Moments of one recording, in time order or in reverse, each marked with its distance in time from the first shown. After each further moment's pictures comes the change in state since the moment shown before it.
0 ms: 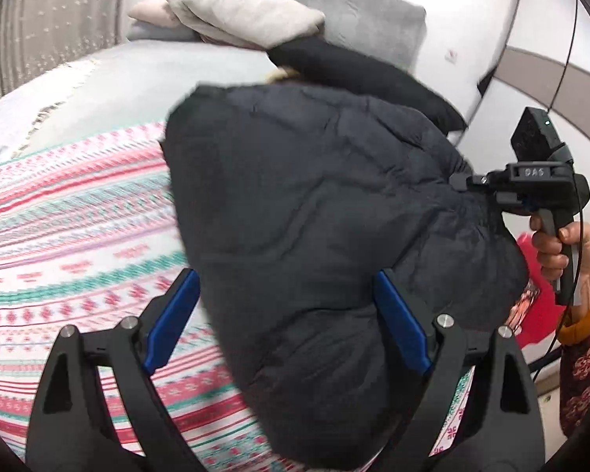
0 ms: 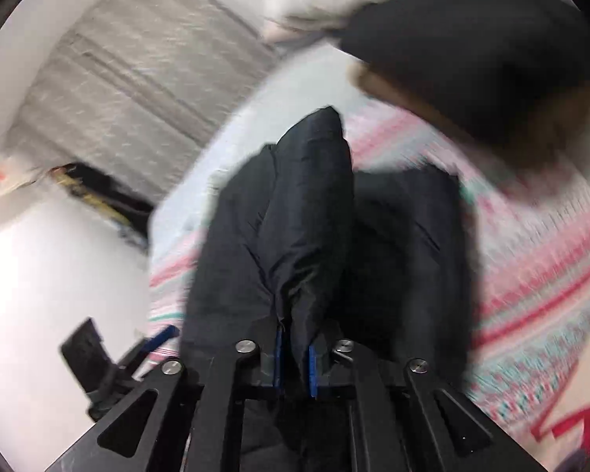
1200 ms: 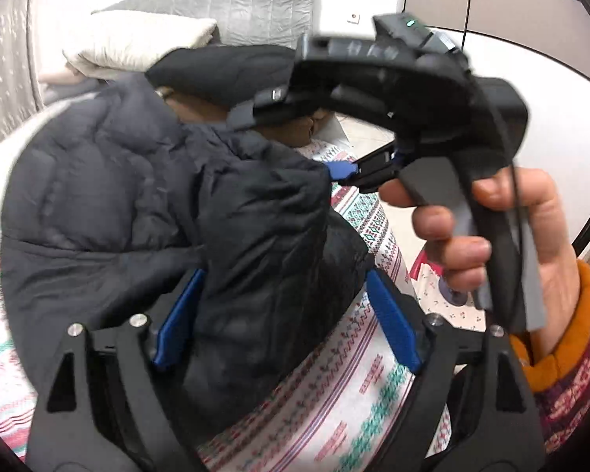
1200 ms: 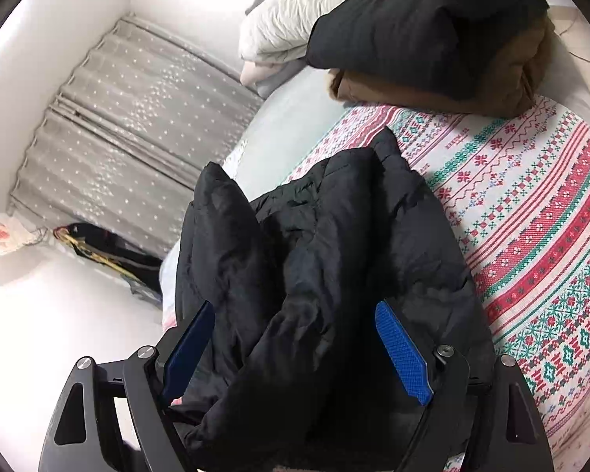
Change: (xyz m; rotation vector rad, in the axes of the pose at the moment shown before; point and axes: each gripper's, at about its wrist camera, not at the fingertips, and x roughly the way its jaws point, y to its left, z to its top) left arm -0.005 -0.105 -0.026 0.320 -0.032 -0.110; right arm -0.002 0.025 -0.039 0.127 -0.177 0.065
